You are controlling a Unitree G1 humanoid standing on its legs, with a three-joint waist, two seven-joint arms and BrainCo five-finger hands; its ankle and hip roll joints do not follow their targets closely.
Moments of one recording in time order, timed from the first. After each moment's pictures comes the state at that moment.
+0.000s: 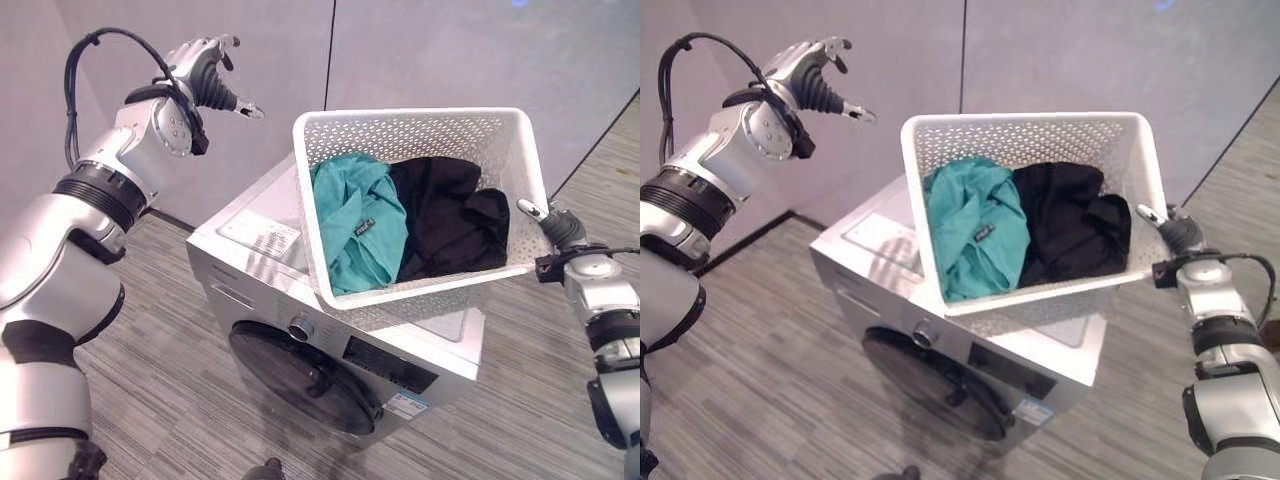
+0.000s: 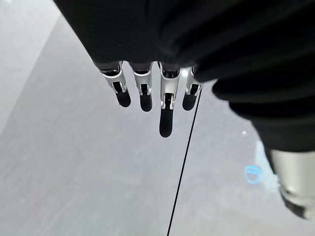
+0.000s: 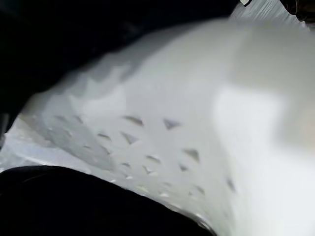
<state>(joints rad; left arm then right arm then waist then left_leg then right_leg) -1.49 0.77 -1.02 0.88 -0.07 0.02 0.12 -0.74 -0.83 0.23 0.93 0.31 0.09 -0.02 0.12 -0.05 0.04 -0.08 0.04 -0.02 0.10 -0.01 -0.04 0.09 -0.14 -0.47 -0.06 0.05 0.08</state>
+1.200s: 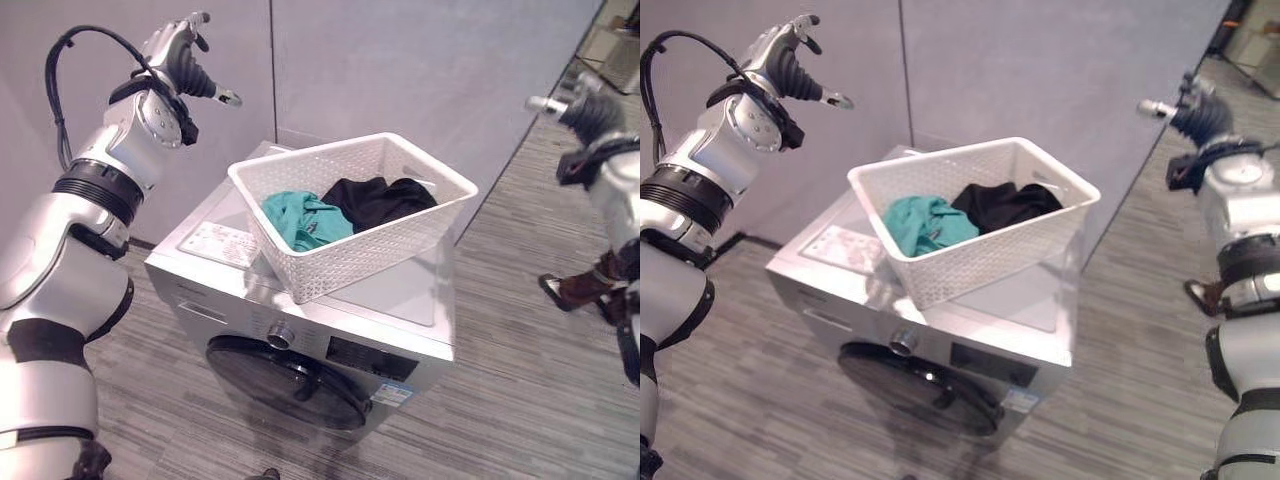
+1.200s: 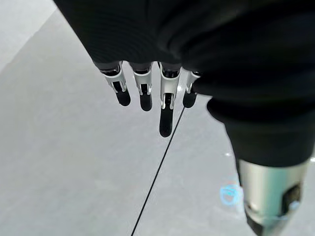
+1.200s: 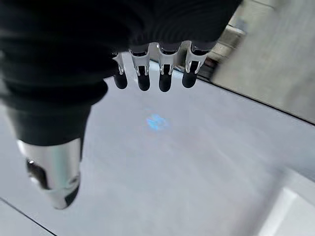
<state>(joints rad) -1.48 0.74 -0.92 1.00 -0.06 0.02 0.18 -1.15 -0.96 0.42 0.86 0.62 0.04 -0.02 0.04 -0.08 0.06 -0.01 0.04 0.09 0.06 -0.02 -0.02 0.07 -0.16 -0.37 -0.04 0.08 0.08</state>
